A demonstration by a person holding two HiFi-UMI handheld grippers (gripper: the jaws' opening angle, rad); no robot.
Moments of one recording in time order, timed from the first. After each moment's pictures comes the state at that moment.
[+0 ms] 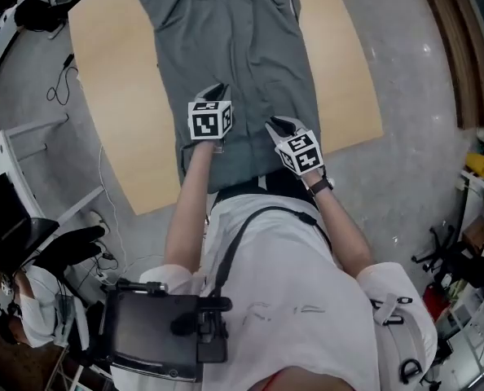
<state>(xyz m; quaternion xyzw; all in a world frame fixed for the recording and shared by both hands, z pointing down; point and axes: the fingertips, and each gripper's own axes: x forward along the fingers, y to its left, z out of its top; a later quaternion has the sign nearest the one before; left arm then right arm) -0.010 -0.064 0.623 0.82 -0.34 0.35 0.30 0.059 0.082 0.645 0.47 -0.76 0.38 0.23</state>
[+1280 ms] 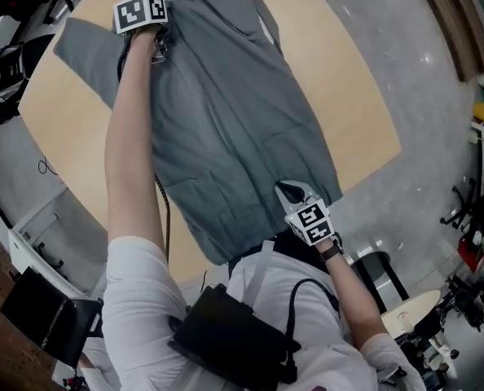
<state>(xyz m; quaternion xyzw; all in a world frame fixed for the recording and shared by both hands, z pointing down) 0.151 -0.459 0.698 0.84 -0.27 0.38 0.29 0.045 0.114 0.683 0.52 -0.68 0.48 0.22</state>
